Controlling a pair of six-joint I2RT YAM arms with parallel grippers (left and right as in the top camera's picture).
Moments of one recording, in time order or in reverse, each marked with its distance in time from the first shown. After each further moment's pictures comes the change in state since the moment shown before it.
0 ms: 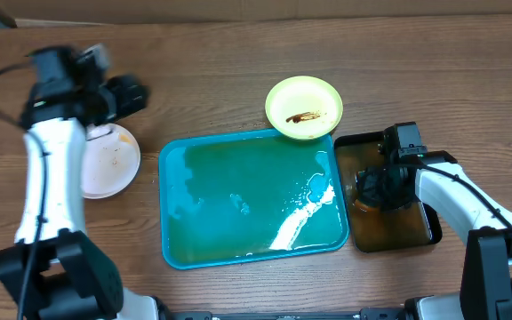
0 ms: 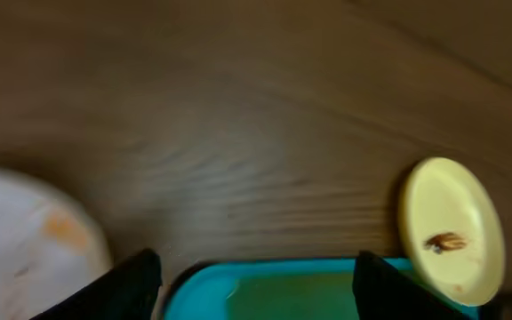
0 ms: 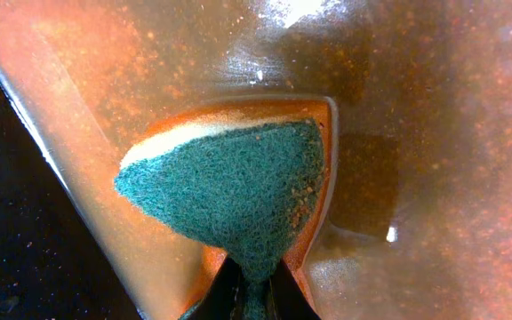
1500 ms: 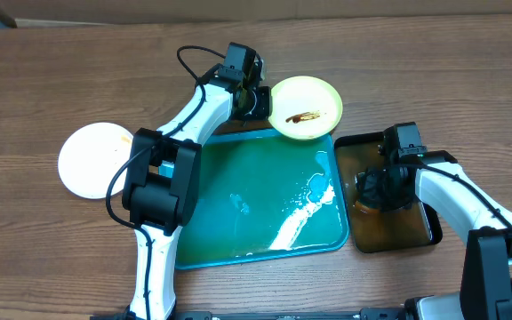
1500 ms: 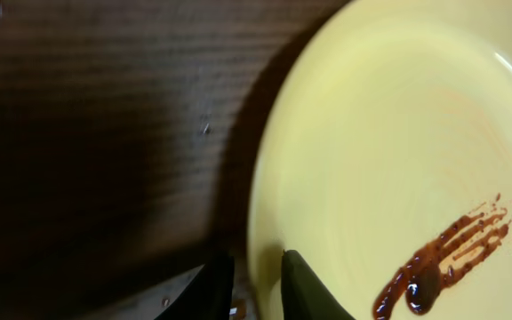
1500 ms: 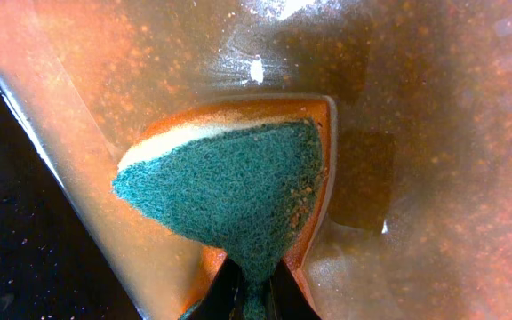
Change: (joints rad) left arm -0.534 0.616 0.303 0.103 -0.099 -0.150; right arm 0.000 0.001 0.002 -0.016 0.000 0.000
